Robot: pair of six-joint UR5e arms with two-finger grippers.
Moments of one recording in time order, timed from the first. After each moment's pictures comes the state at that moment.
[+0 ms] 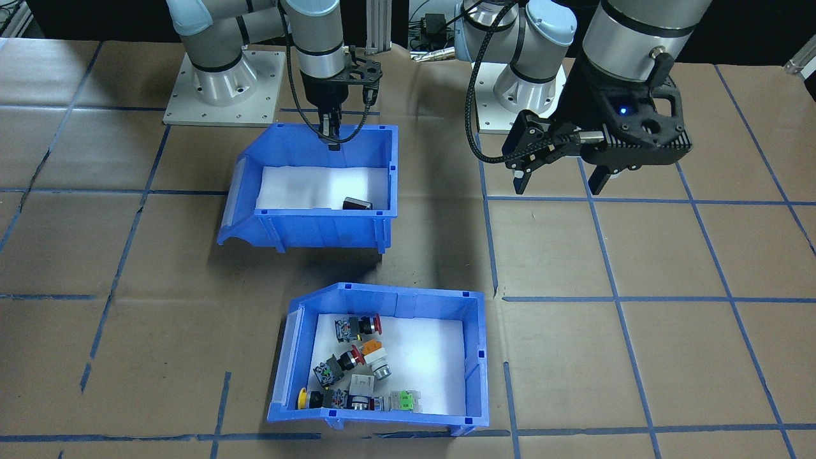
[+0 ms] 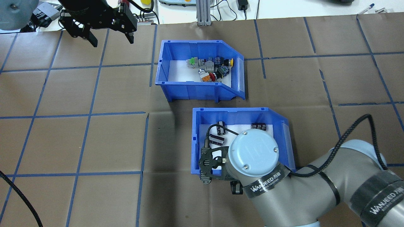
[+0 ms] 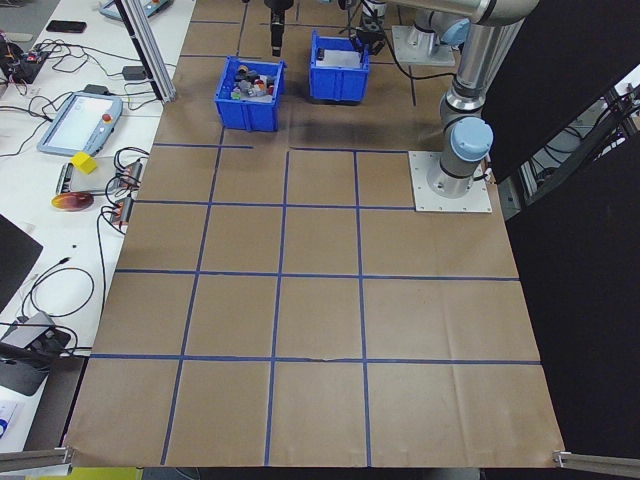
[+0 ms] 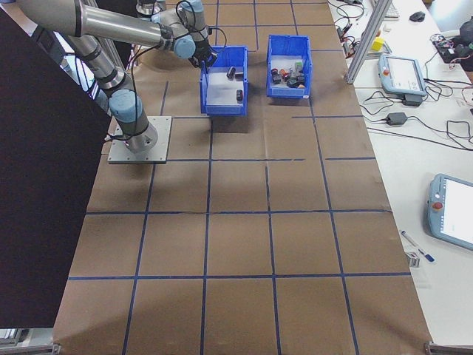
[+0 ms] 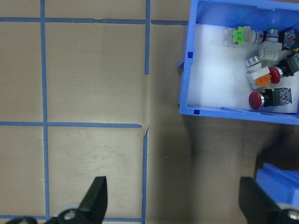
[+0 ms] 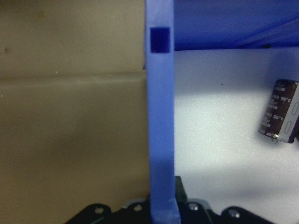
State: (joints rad) left arm -1.61 -1.69 -1.33 -1.57 1.55 -0.07; right arm 2.08 -1.71 2.25 -2.20 -1.58 -1.04
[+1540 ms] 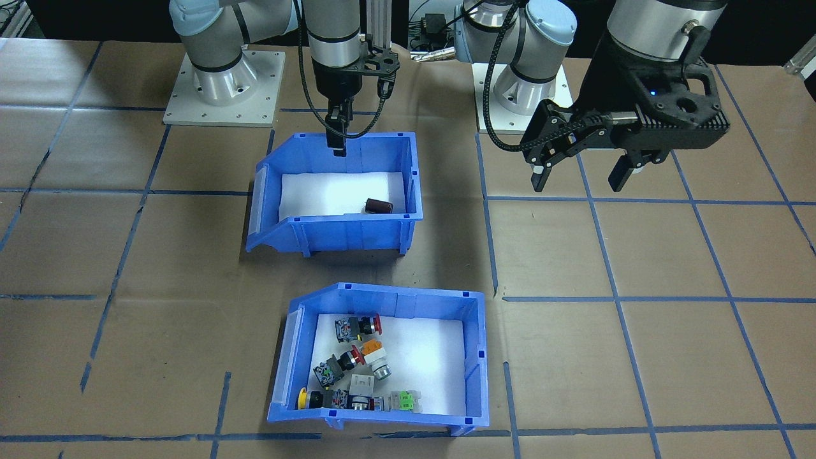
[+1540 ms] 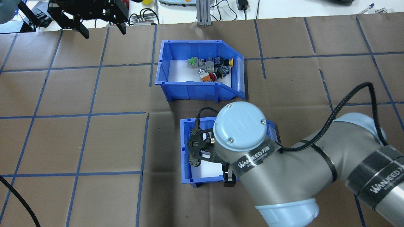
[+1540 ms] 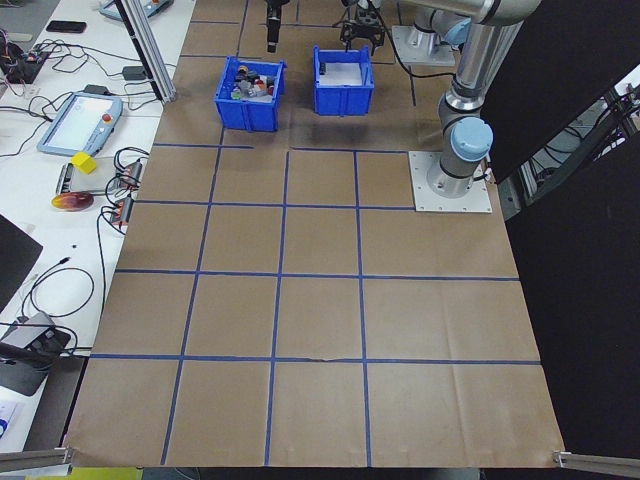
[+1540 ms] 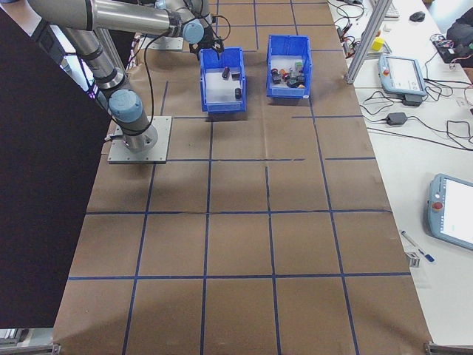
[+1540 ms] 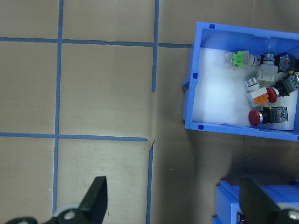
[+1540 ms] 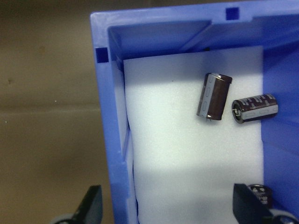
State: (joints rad) left arm -1.58 -1.68 -1.32 -1.56 1.55 -0.06; right arm 2.04 -1.70 2.07 -2.00 -1.59 -0.97
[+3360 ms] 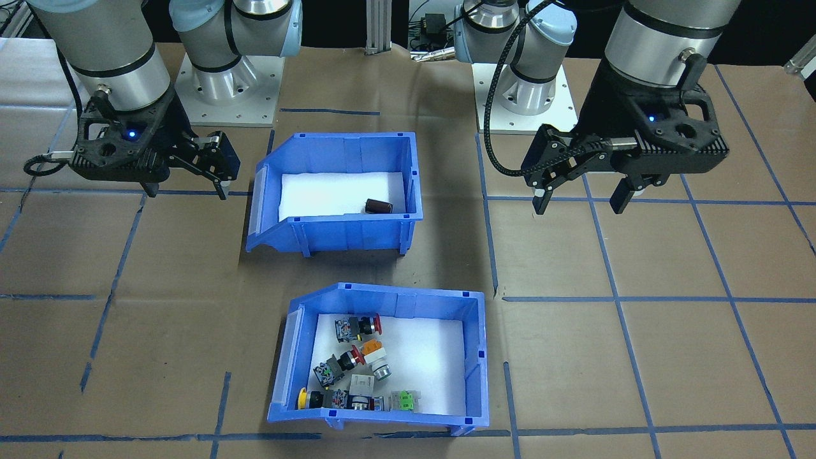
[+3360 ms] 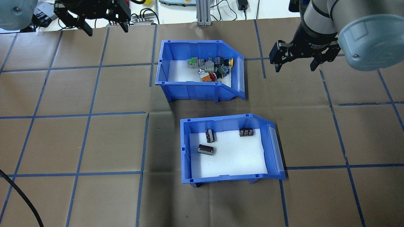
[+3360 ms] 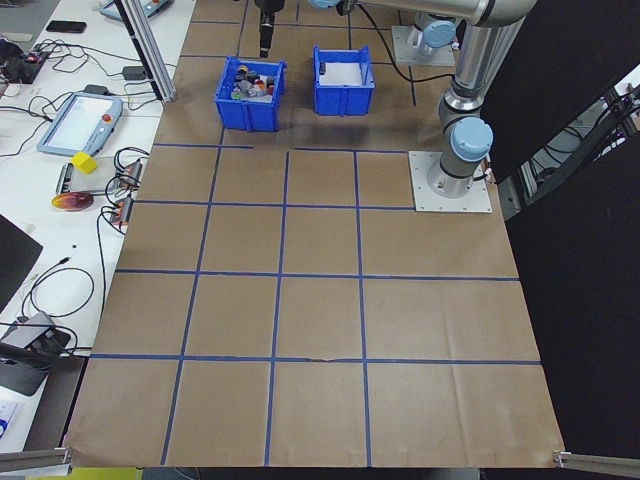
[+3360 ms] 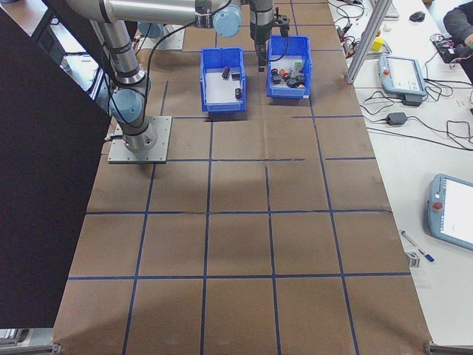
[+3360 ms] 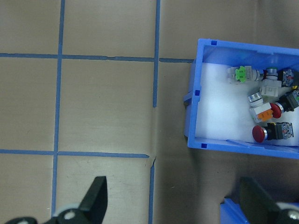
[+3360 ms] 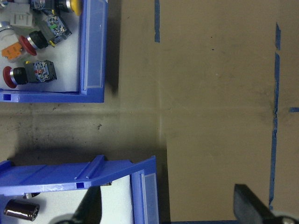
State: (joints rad) left arm -1.58 -1.70 -1.35 -1.47 1.56 -0.05; right arm 1.57 -1.54 1.63 -1.73 -1.58 0.04
